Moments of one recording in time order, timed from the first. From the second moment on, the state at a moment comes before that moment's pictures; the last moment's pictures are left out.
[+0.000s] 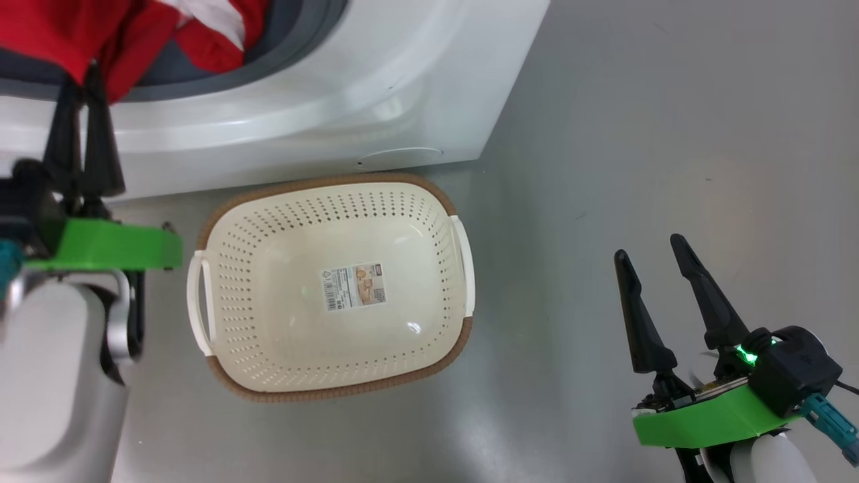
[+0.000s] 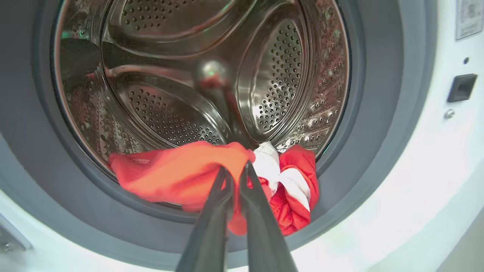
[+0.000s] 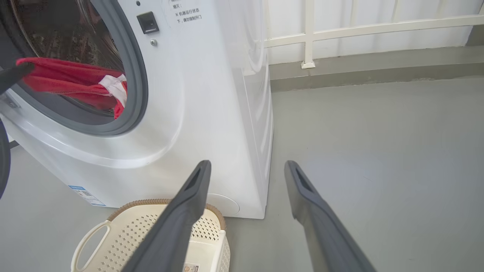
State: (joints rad) left arm -0.65 0.30 -0.26 0.23 -0.31 0.14 -0.25; right arm -0.10 -0.05 0.06 -0.11 0.19 0.13 -0.25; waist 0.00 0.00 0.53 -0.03
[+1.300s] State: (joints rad) left arm -0.28 0.34 -0.35 -0.51 -0.26 0.27 -0.19; right arm -0.09 -0.05 0.06 -0.11 0.19 0.13 -0.25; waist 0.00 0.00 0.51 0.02
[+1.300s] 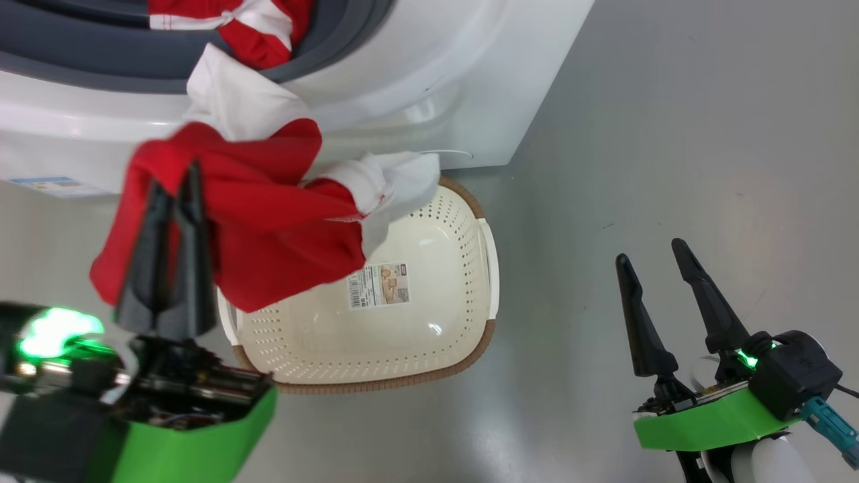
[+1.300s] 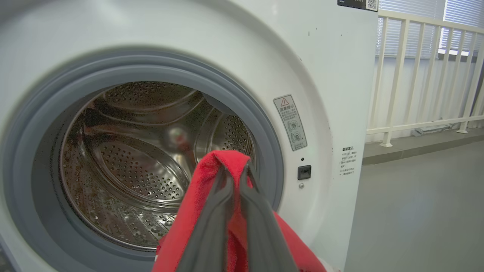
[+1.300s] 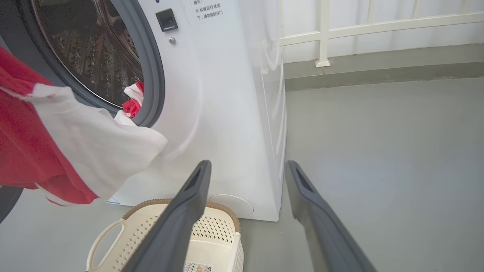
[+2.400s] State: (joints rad) left arm -0.47 0.08 -0.39 0.47 -0.34 -0.04 -0.25; right arm -0.13 -0.05 0.07 -0.11 0.19 0.13 -0.25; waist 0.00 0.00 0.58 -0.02
